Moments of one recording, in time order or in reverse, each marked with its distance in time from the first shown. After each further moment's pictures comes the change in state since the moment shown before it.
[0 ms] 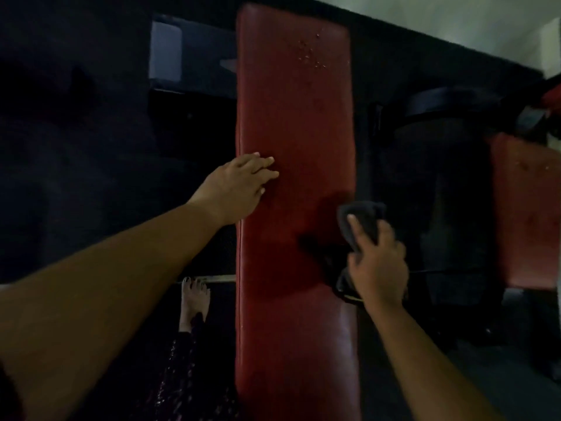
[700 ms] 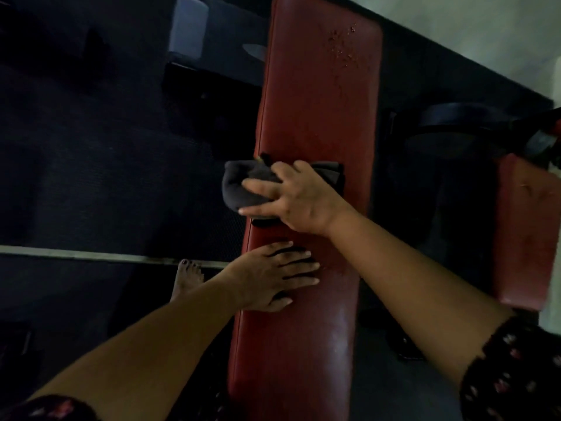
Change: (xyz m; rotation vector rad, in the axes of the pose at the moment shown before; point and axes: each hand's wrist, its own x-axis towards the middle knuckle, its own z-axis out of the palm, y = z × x) left_hand -0.079 0.062 0.105 0.290 -0.117 0.551; right_hand 0.095 -0.129 -0.017 -0.207 0.145 -1.383
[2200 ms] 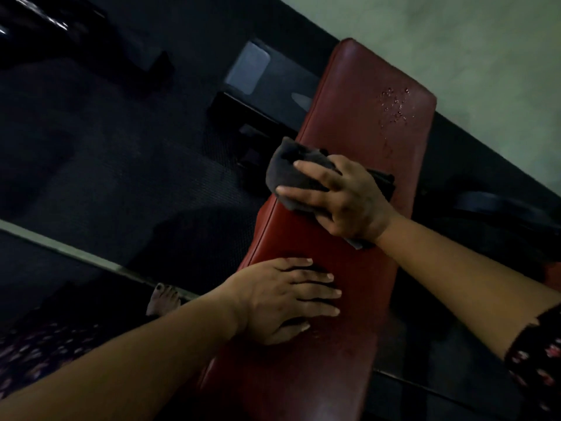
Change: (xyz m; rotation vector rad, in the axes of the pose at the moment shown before) left_hand 0.035 -0.021 0.008 -0.042 0.484 -0.210; right_hand 0.012 0.087 0.040 0.038 0.327 -0.169
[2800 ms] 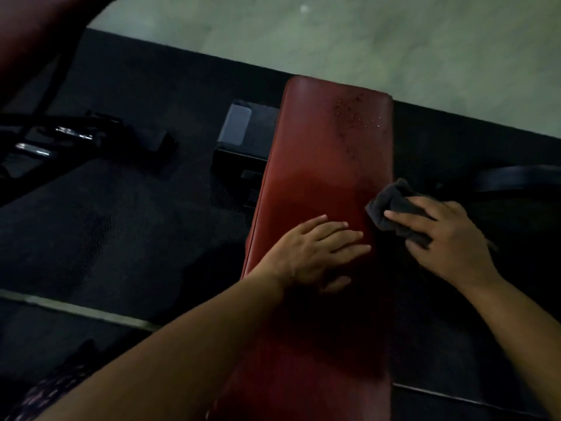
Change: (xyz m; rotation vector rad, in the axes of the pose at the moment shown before) left_hand 0.085 -0.015 -0.026 0.194 -0.020 -0.150; right_hand -0.184 -0.010 -0.029 -0.004 0.128 0.755
